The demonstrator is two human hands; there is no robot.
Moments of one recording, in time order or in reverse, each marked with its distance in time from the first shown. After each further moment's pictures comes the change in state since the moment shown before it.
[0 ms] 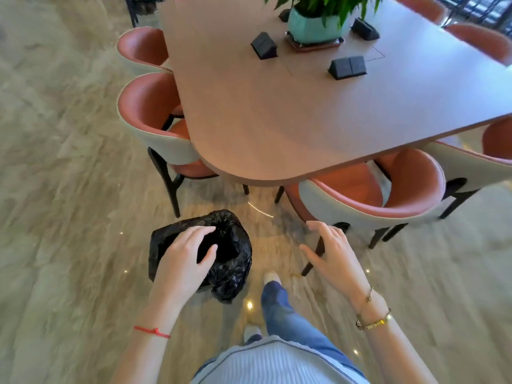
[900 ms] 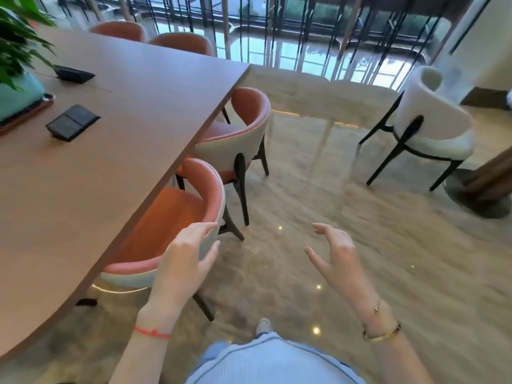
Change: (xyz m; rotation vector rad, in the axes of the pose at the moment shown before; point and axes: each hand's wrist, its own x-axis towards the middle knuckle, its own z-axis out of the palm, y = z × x) left_hand 0.087 0.415 0.224 -0.121 -0.461 0.828; right_hand -0.183 0.273 -0.213 -0.001 0.619 0.717
